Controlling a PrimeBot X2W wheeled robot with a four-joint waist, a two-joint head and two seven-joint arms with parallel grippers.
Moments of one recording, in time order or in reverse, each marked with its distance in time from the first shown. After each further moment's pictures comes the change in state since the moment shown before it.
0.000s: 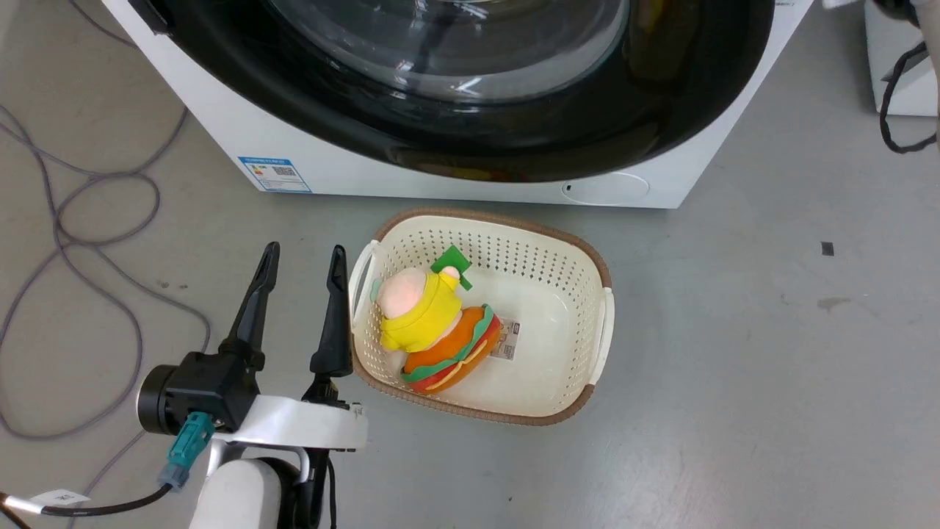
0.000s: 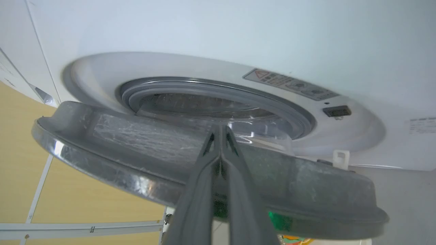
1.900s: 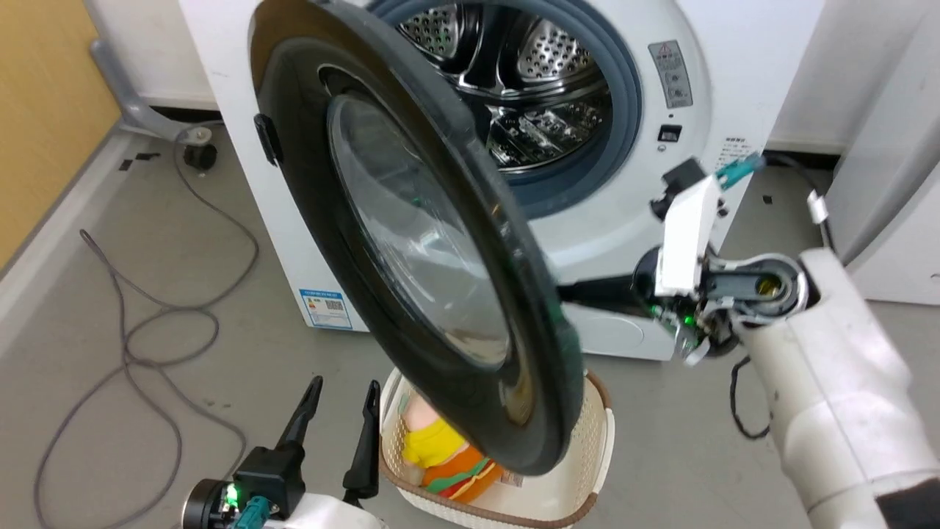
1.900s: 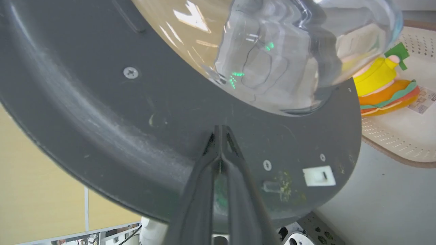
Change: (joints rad) left arm 0.184 0.002 -0.055 0.142 0.035 0.010 0.000; right arm 0.741 0.085 0.058 -0.466 0.228 0.000 0.504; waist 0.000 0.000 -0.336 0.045
